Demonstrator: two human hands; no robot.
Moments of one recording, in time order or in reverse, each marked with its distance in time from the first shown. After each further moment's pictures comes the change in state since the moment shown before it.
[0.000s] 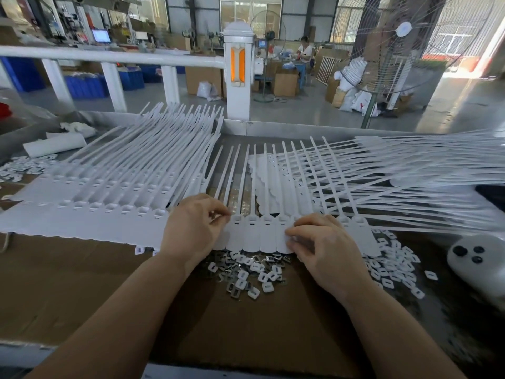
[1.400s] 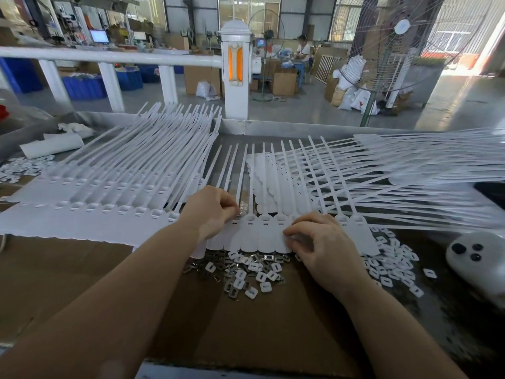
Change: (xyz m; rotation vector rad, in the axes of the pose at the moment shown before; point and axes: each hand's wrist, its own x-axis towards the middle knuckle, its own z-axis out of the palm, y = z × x) left_hand 0.032 0.015 0.007 -0.089 -0.311 -0.165; right_hand 0.001 0.001 -0.001 0.017 -0.039 0.024
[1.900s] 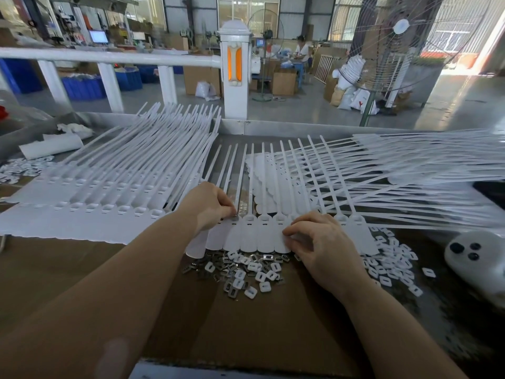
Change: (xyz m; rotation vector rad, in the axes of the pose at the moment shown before) left_hand 0.009 0.001 -0.009 0.040 -0.068 -0.036; right_hand 0.000 -0.001 -0.002 -0.008 -0.014 0.007
